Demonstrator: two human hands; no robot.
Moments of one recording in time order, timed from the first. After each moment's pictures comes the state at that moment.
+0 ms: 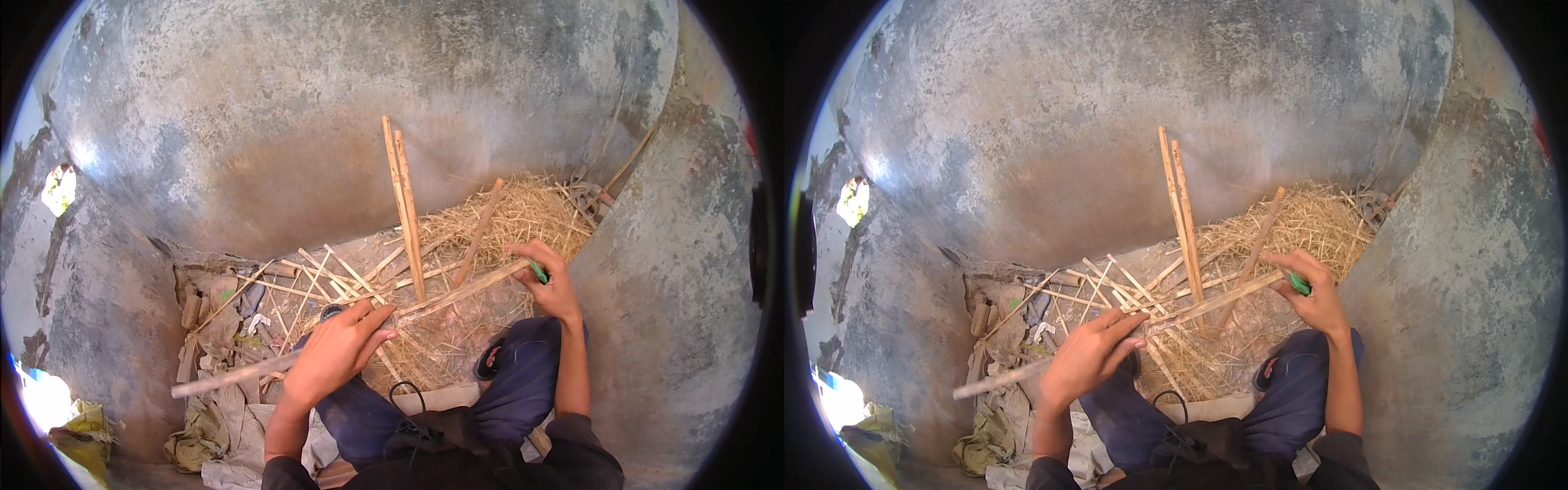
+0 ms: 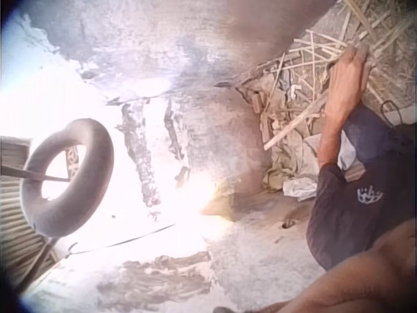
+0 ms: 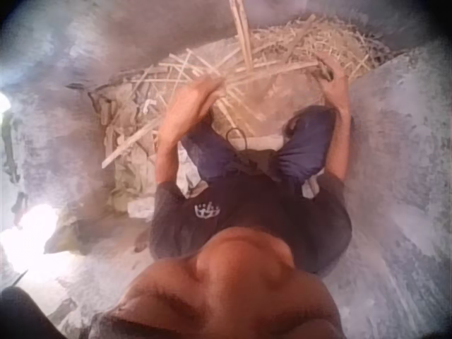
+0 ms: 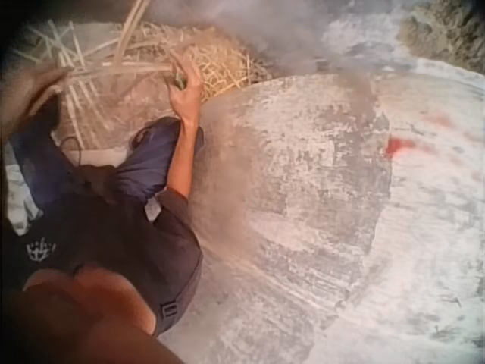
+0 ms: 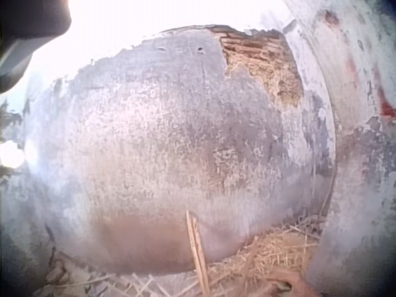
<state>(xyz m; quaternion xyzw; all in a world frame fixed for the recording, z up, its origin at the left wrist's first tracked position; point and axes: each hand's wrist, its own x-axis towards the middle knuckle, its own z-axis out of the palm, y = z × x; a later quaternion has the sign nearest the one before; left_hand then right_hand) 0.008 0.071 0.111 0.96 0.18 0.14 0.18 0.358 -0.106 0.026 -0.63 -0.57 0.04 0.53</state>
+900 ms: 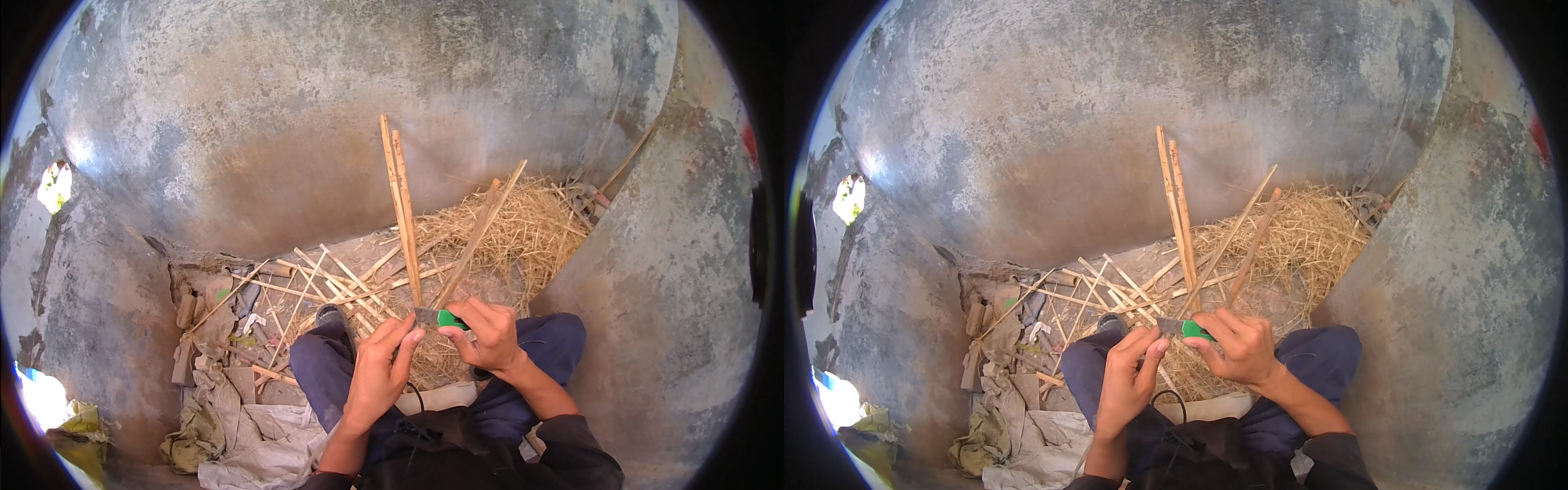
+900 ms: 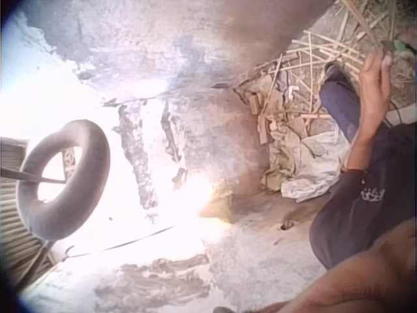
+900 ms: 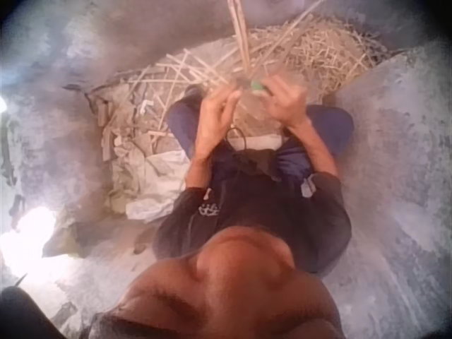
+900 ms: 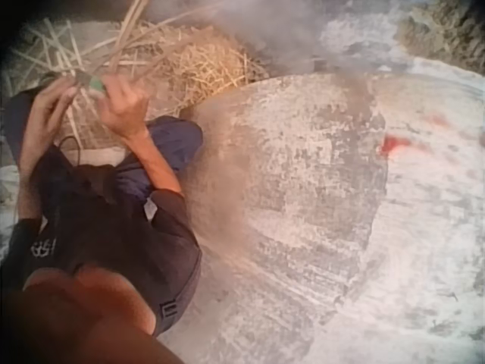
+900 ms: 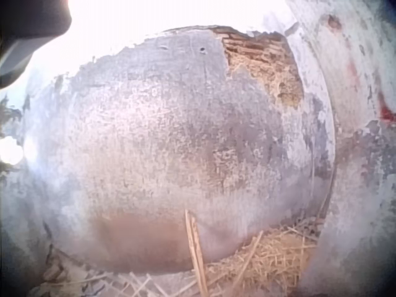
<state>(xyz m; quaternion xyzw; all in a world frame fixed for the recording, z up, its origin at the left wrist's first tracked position) 0.032 0.014 0.064 0.82 0.24 0.31 0.42 0.232 -0.083 0.031 -0.61 -0.64 -0.12 0.45</state>
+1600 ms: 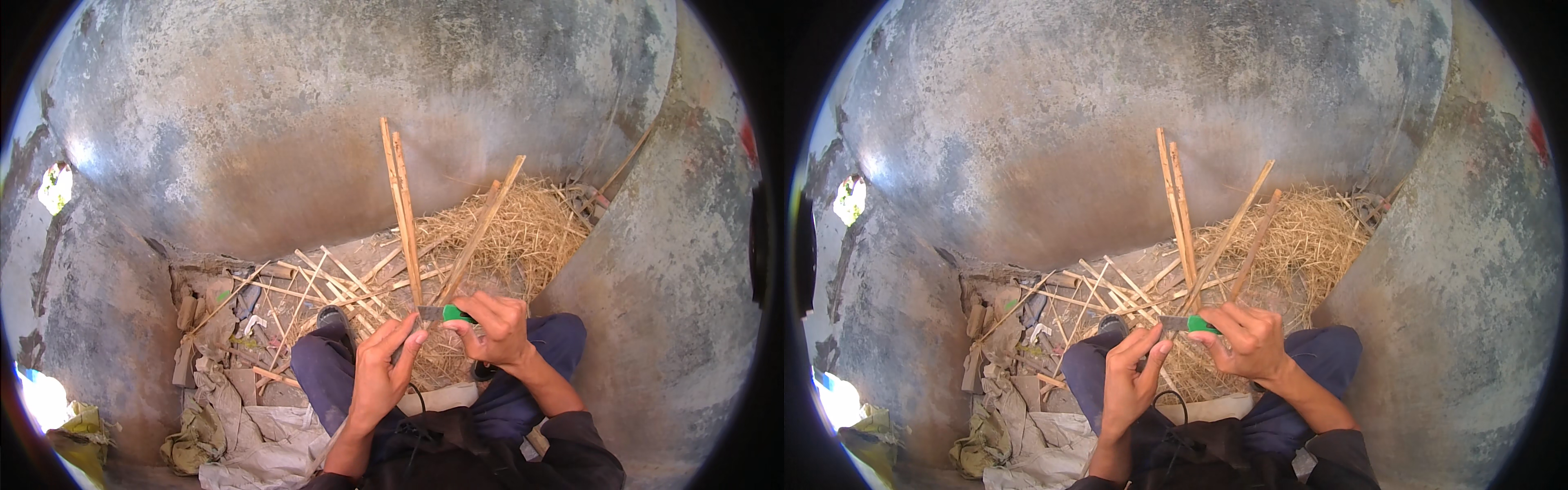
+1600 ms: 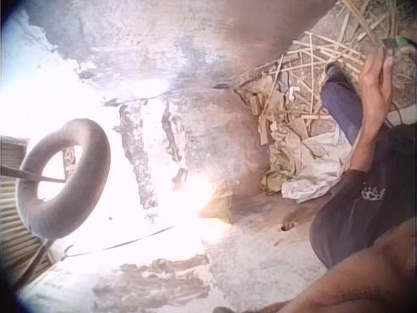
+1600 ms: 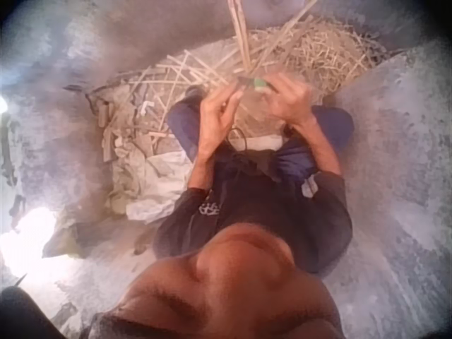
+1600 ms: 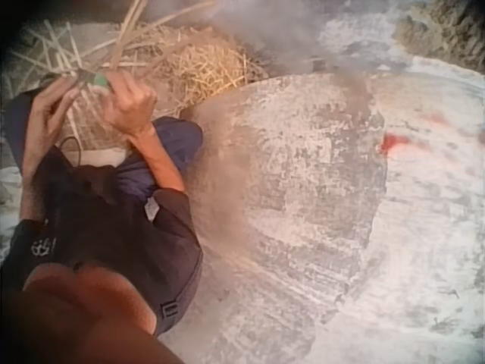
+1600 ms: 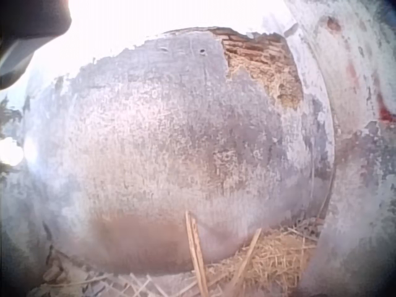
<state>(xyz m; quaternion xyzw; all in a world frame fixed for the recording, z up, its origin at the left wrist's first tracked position) 0.034 0.009 0.061 0.80 0.24 0.36 0.41 0.238 -0.085 0.050 -0.62 -0.64 -0.16 0.42</state>
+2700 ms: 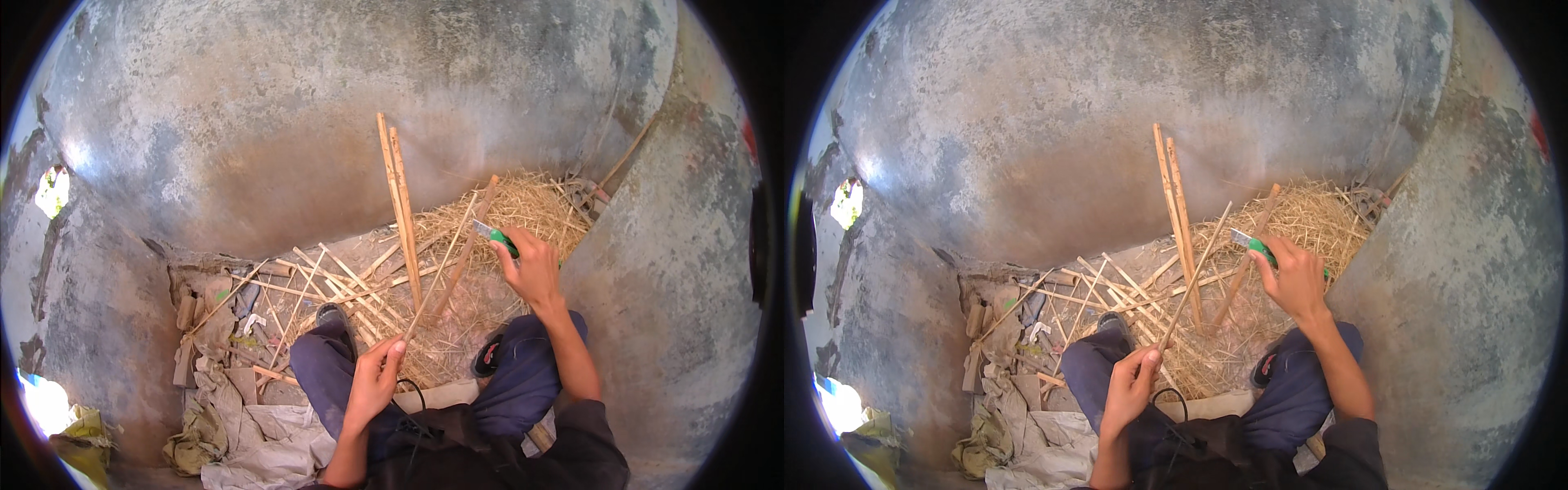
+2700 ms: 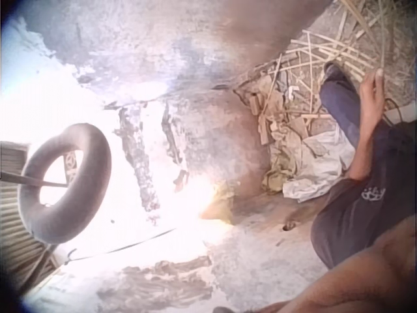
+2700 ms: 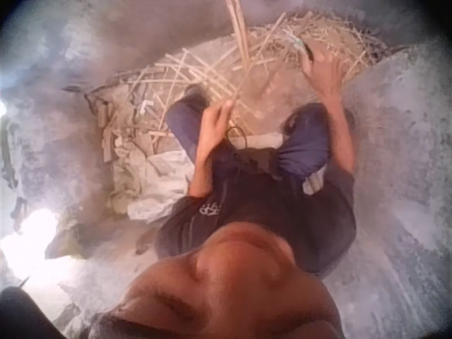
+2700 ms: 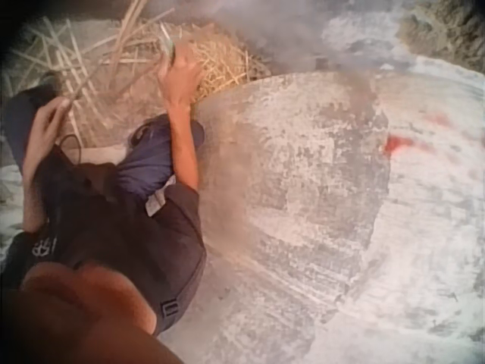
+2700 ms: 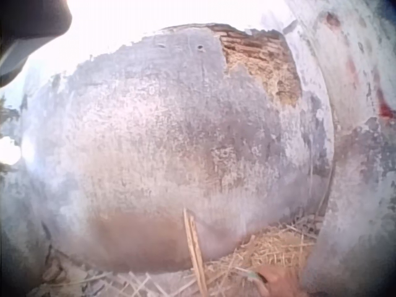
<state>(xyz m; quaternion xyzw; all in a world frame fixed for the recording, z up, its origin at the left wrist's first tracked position) 0.007 0.015 -0.010 0.69 0.34 0.25 0.59 0.338 -0.067 0.030 -0.74 -0.53 -0.20 0.36</state>
